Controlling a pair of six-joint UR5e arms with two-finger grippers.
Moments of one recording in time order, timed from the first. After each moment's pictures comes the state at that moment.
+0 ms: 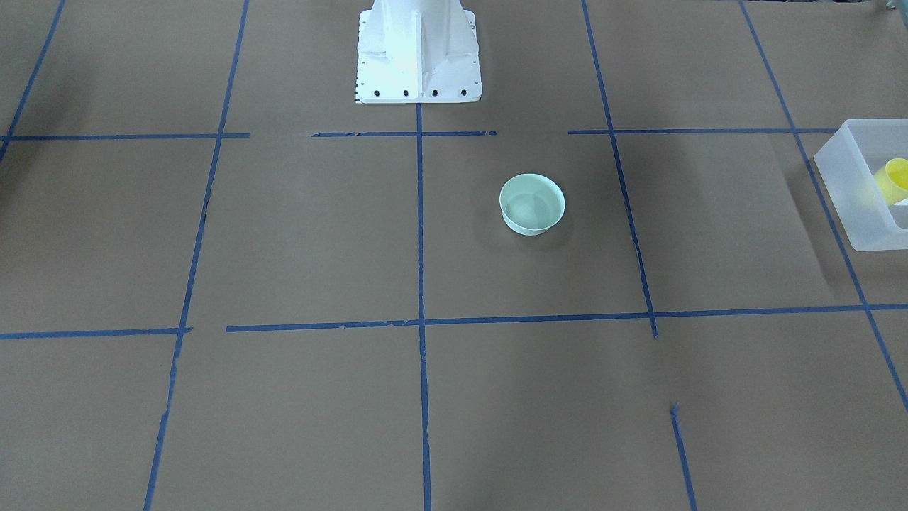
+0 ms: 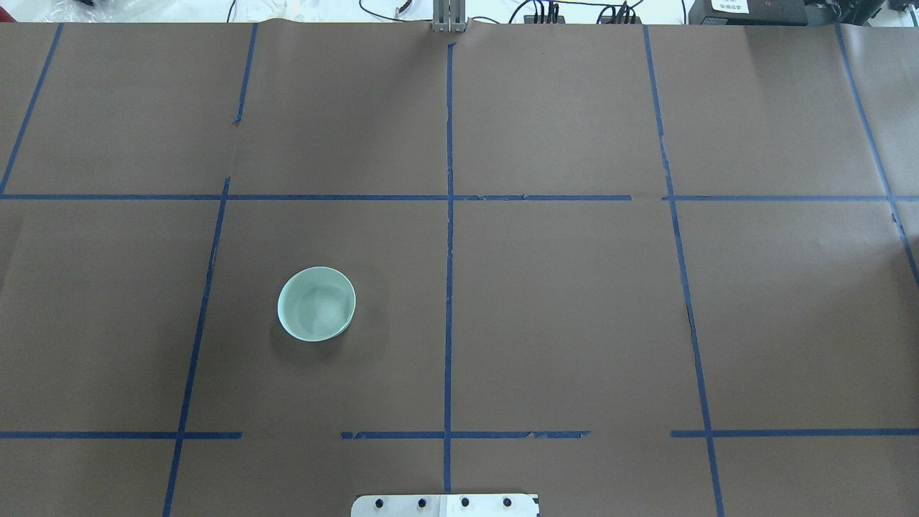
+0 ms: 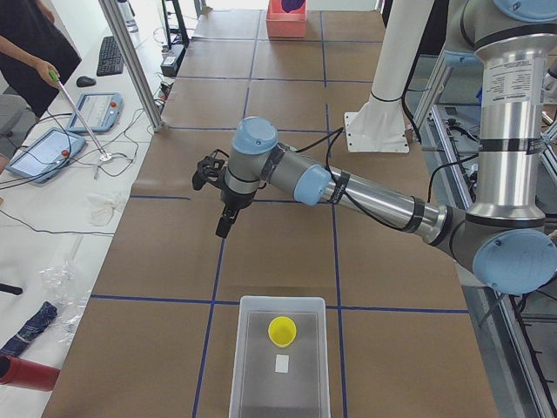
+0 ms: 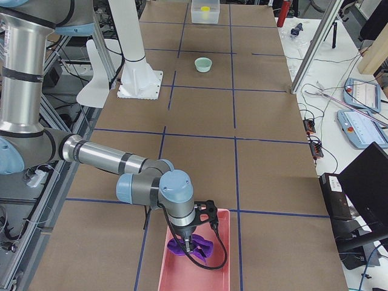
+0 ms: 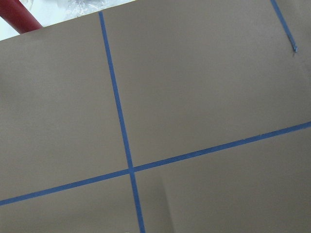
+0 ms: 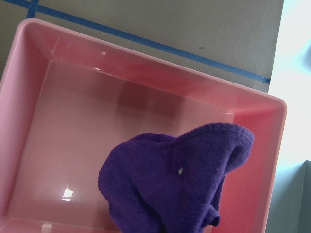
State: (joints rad) left arm -1.47 -1.52 -1.98 -1.73 -2.27 -0.20; right arm 1.76 -1.78 1.60 -1.37 2.11 -0.34
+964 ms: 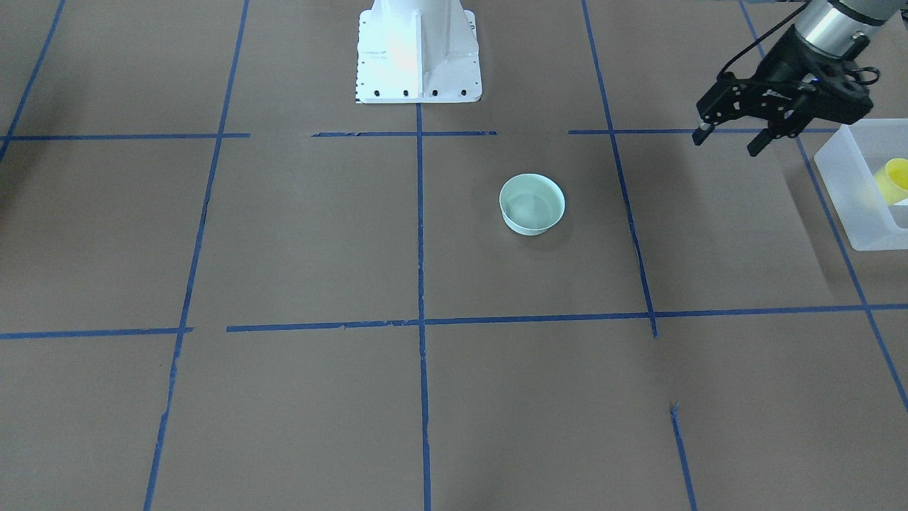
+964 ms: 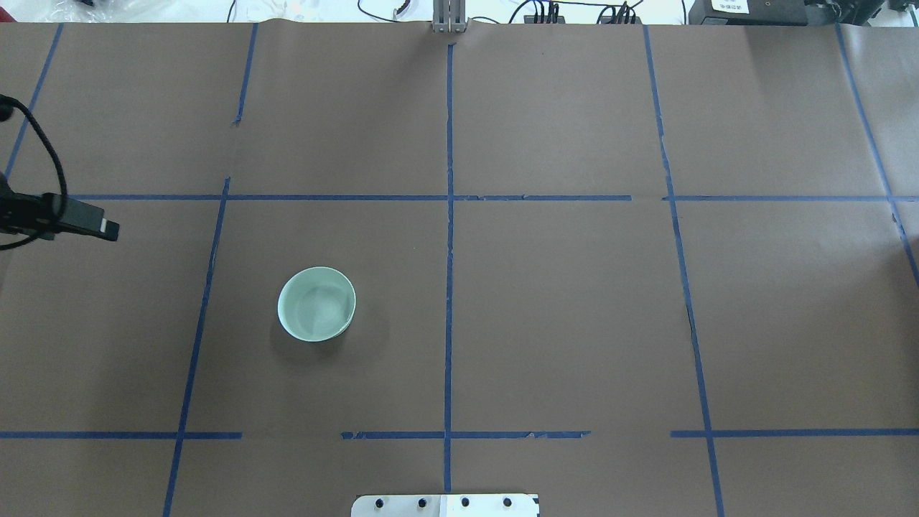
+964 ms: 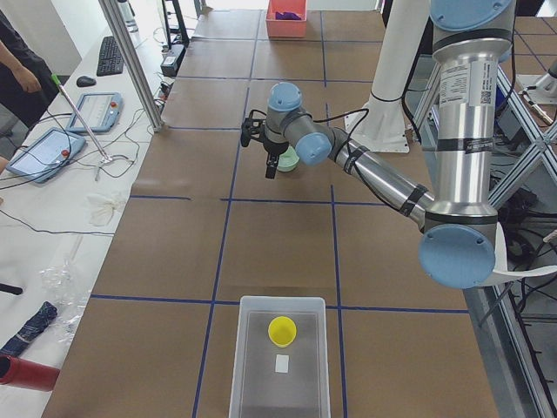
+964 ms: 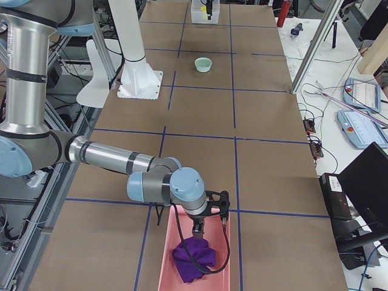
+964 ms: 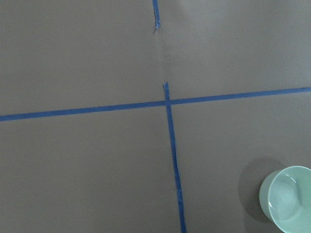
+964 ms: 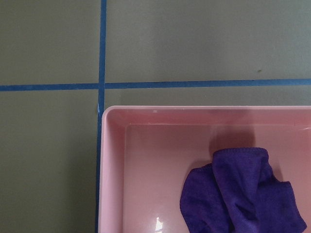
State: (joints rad) left arm -0.93 -1.54 -2.17 -1.87 -2.19 -0.95; right arm 1.73 -1.74 1.60 -1.36 2.36 -0.04
